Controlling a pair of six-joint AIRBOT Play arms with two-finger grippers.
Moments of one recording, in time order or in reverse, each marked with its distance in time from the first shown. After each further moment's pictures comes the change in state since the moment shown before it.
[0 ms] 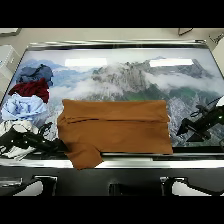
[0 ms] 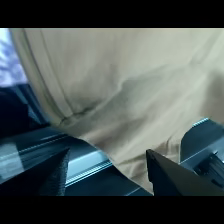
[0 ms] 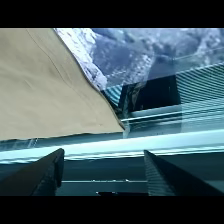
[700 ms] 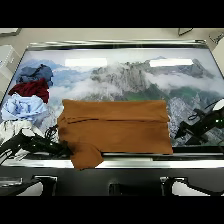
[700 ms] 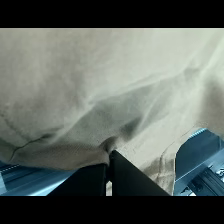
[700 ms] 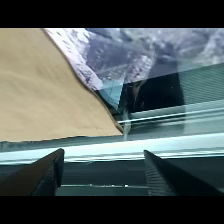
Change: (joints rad) left arm -0.122 0.008 -0.073 -0.084 0.137 -0.036; right arm -0.002 0.005 -0.101 0.001 -0.053 -0.003
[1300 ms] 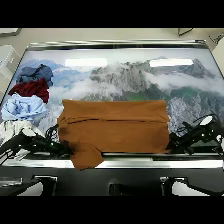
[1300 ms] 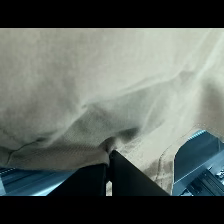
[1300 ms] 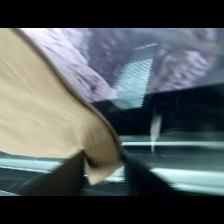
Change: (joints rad) left arm -0.016 0.003 0.001 -0.002 0.010 -0.006; right arm 0.000 0.002 -0.260 0.119 -0.192 -0.041
